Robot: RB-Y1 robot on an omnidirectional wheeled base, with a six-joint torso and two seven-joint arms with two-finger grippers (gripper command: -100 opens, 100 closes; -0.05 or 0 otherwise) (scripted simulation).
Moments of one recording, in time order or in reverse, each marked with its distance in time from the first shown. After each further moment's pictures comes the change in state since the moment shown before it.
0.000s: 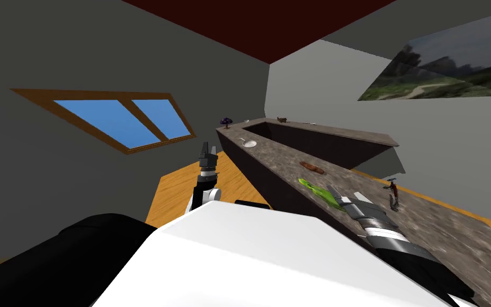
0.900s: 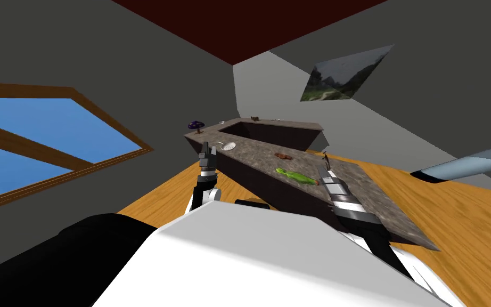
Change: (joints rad) left arm 0.000 0.000 0.000 0.000 0.000 0.000 0.000; right arm -0.235 0.108 0.141 -0.044 -0.195 -0.135 -0.171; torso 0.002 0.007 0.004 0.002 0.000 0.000
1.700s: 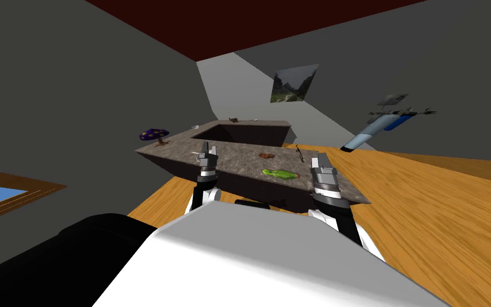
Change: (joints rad) left arm 0.000 0.000 0.000 0.000 0.000 0.000 0.000; right arm -0.174 0.162 0.162 -0.006 -0.097 -0.157 -0.143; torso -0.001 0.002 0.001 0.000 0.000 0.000
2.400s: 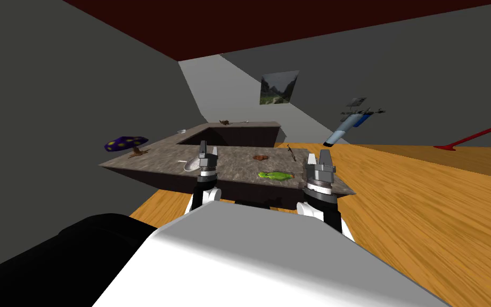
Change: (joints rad) left arm 0.000 0.000 0.000 0.000 0.000 0.000 0.000; right arm -0.062 0.128 0.074 0.017 -0.012 -0.076 -0.053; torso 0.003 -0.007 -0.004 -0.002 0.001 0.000
